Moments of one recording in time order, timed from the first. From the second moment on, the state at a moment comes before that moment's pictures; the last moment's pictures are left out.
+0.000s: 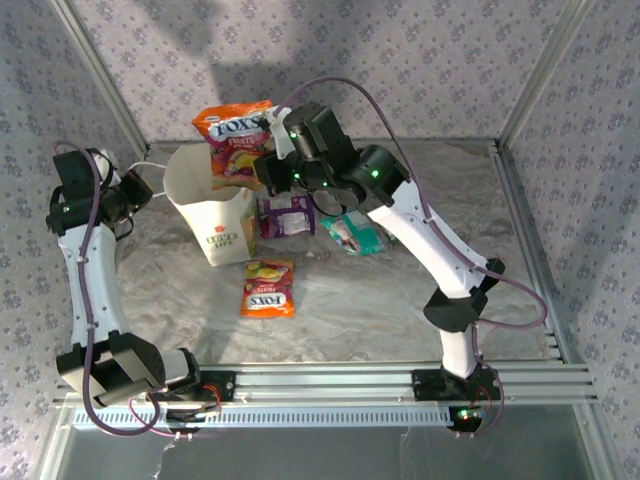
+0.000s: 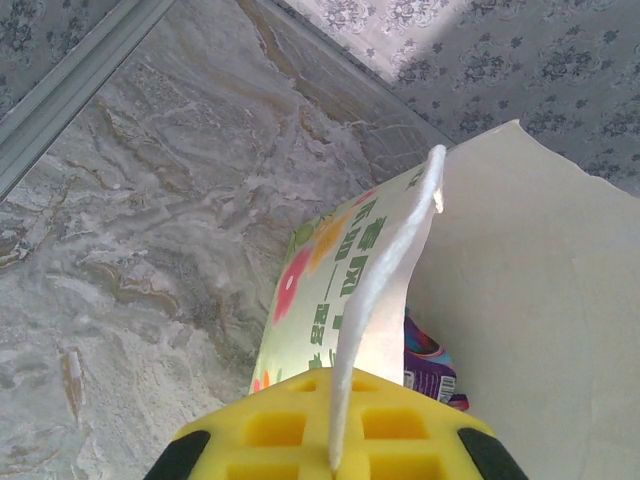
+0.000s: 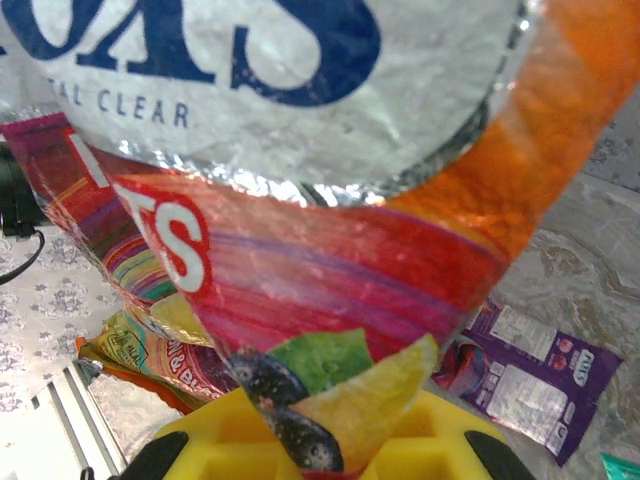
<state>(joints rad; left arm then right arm) 0.34 1.26 1.40 -0.87 0.31 -0.39 0.94 1.93 2.48 -1.00 0.00 0.29</state>
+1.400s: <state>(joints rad) 0.34 1.26 1.38 -0.85 0.33 -0.39 0.92 2.20 2.63 -0.84 -0.16 0.37</state>
